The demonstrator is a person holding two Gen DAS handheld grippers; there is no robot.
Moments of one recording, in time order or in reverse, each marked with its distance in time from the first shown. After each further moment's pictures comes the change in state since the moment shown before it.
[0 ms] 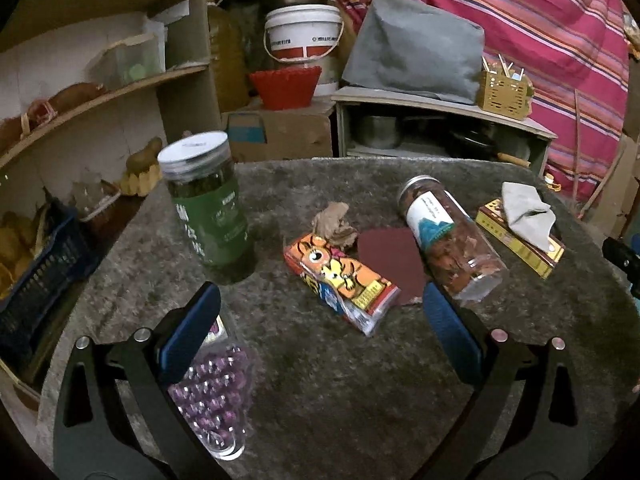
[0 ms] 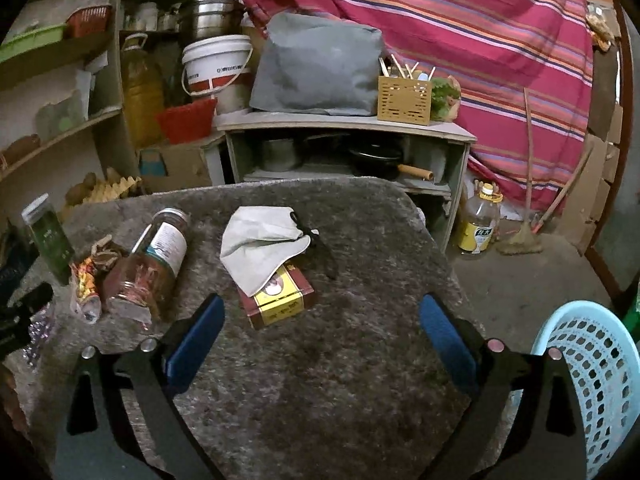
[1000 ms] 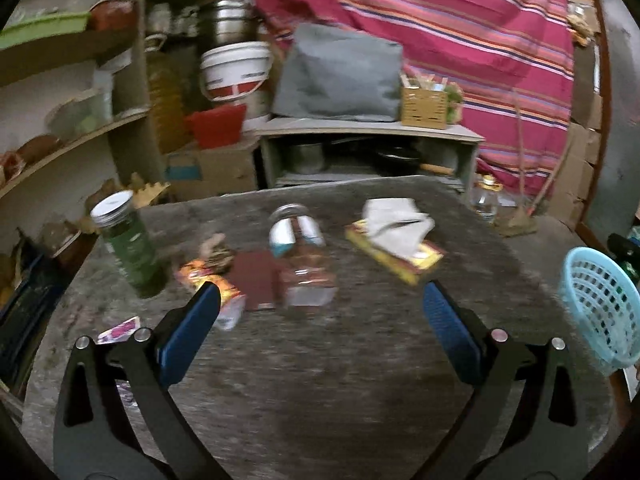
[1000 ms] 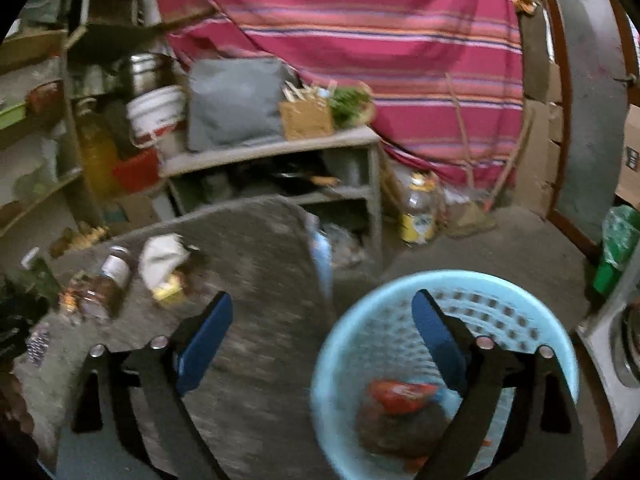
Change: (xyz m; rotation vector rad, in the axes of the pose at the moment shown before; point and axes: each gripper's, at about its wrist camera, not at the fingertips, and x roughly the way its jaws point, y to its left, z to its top) left arm -0.068 -0.093 -0.002 0.070 -0.081 -0.139; right arm -0.092 -0.147 -0.026 0.180 -0.087 -0.060
